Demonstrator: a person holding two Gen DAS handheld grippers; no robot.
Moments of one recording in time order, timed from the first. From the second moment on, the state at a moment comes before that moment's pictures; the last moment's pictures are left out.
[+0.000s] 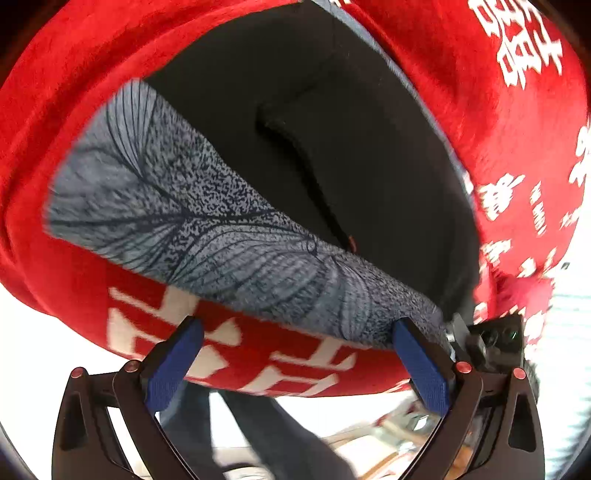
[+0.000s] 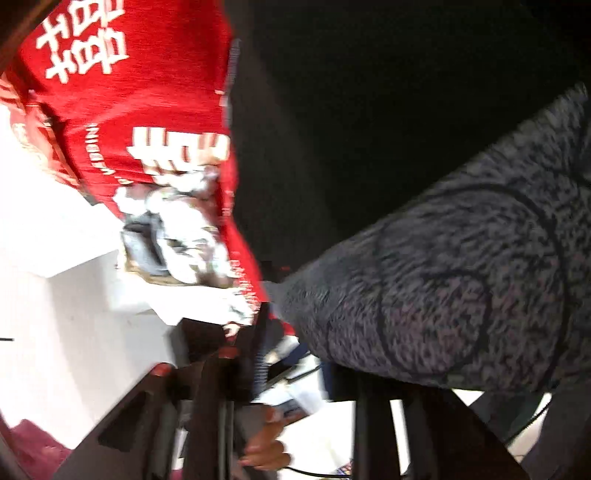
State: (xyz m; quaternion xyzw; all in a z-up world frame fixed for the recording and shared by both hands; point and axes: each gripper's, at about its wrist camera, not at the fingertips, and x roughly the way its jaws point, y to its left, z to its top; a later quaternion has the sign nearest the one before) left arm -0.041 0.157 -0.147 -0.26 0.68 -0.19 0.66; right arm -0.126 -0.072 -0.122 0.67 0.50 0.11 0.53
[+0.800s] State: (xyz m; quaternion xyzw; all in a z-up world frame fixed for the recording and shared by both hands) left arm -0.018 0.180 -0.141 -0.19 0.67 -0.16 0.70; right arm -0.159 -0.105 -0.111 0.58 0.58 -0.01 0.57
